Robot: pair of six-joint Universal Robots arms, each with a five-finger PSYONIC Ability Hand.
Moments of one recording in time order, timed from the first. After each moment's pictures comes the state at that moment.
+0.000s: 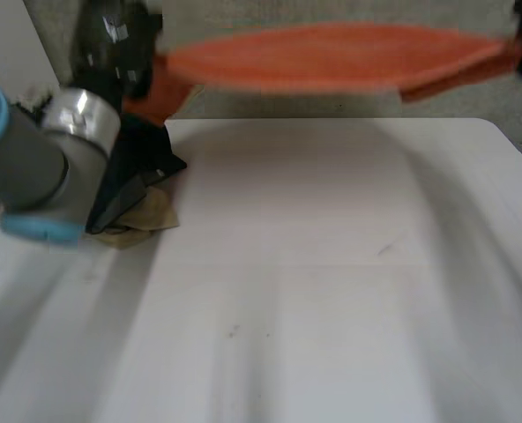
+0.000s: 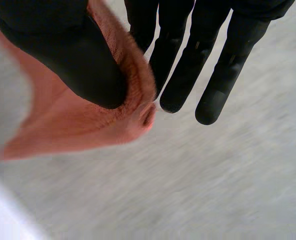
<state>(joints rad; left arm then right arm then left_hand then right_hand) 4.34 -1.94 -1.34 3.67 -1.45 3.65 1.70 -1.22 1.29 -0.43 1.54 2.57 1.16 1.20 1.19 1.20 0.97 1.14 1.18 1.20 1.20 1.01</state>
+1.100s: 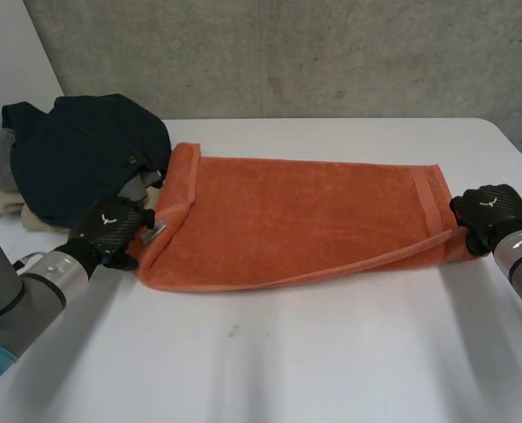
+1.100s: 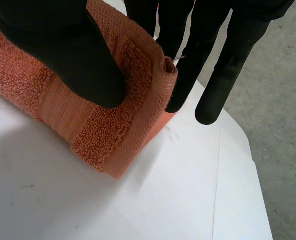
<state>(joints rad) 4.67 -2.05 -1.85 3.66 -1.05 3.65 1.61 -1.12 1.69 -0.28 1.39 2.55 0.62 0.61 0.62 0.61 0.43 1.14 1.18 1.20 1.20 1.01</state>
